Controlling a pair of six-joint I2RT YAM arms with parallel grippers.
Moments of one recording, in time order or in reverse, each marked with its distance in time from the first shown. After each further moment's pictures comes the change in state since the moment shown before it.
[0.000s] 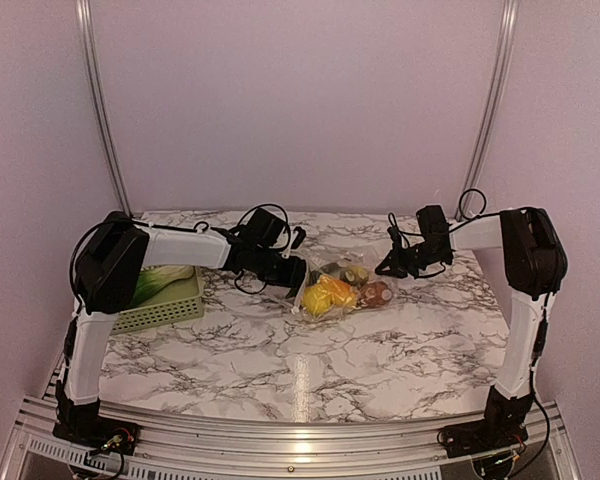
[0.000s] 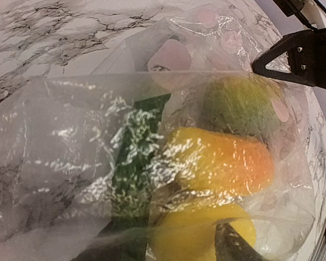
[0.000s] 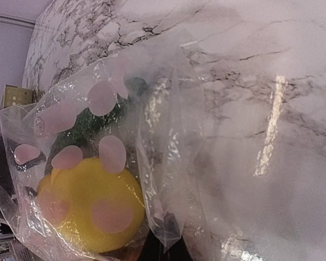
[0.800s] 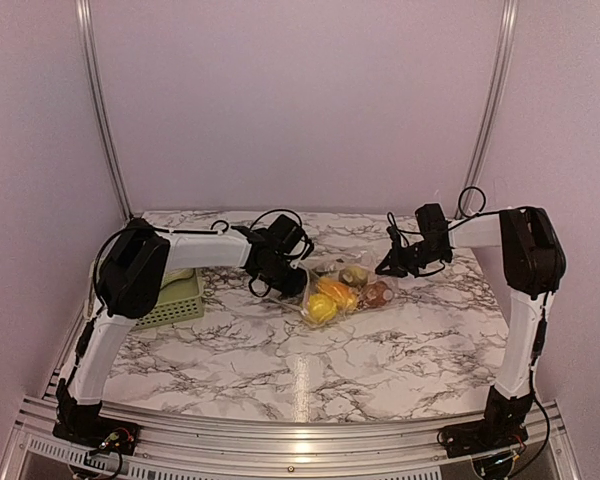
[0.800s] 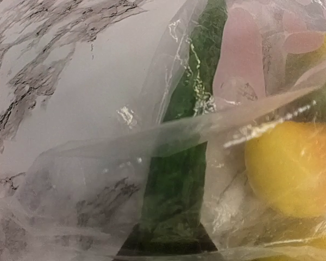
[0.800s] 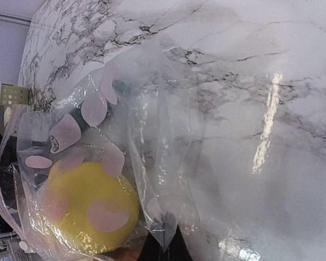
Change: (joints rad) left arm -0.053 0.214 0.332 -0.323 -0.298 0.228; right arm 0.001 0.011 0.039 -0.056 0.015 -0.023
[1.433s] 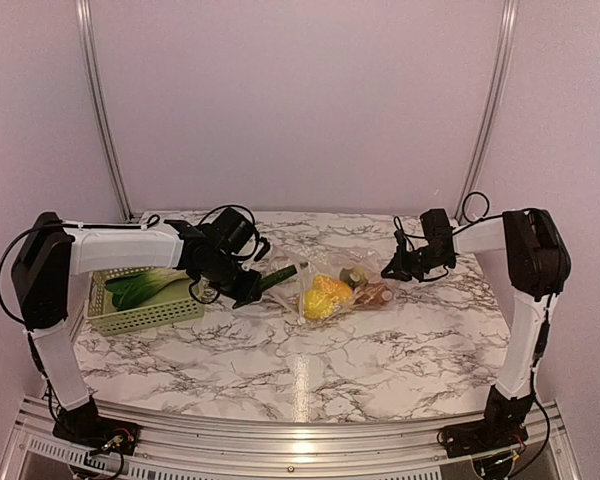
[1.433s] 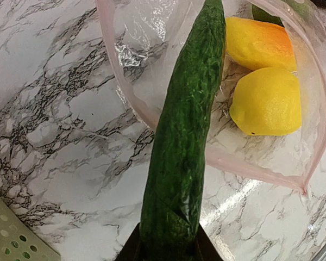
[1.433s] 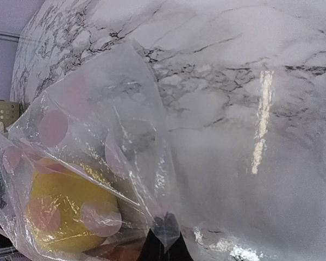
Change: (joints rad) left arm 0.023 -0.548 -0.554 -0.037 0.020 -0.071; right arm -0.024 -0.032 -0.088 0.084 0.050 0.061
